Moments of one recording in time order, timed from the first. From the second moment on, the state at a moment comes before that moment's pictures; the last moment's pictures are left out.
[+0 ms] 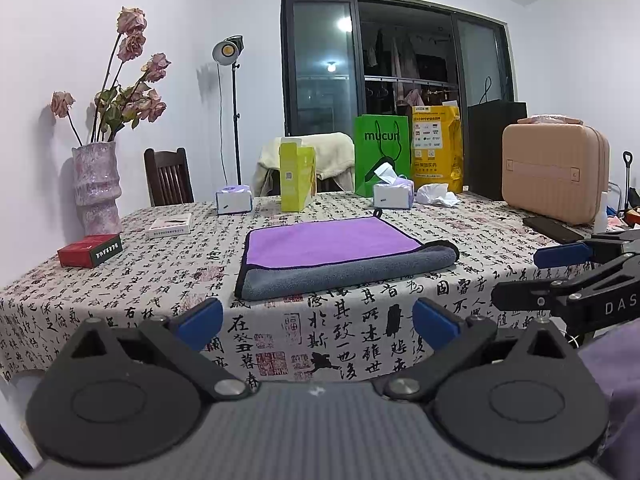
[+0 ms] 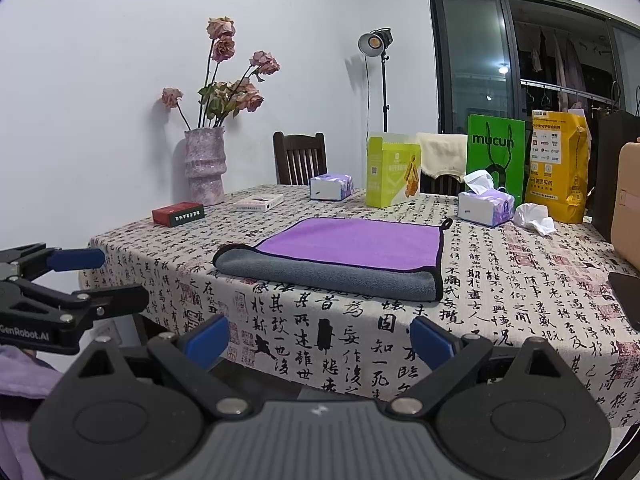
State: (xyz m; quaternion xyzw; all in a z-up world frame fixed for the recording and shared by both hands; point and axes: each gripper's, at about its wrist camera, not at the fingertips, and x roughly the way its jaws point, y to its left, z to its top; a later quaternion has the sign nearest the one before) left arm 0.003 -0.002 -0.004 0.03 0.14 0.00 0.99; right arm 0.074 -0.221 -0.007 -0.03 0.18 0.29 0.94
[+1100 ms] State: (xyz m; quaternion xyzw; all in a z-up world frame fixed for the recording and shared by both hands) left arm 0.073 0.036 -0.039 0.04 0.17 0.03 0.98; right arm 0.138 -0.230 -0.039 -0.06 0.16 0.23 0.96
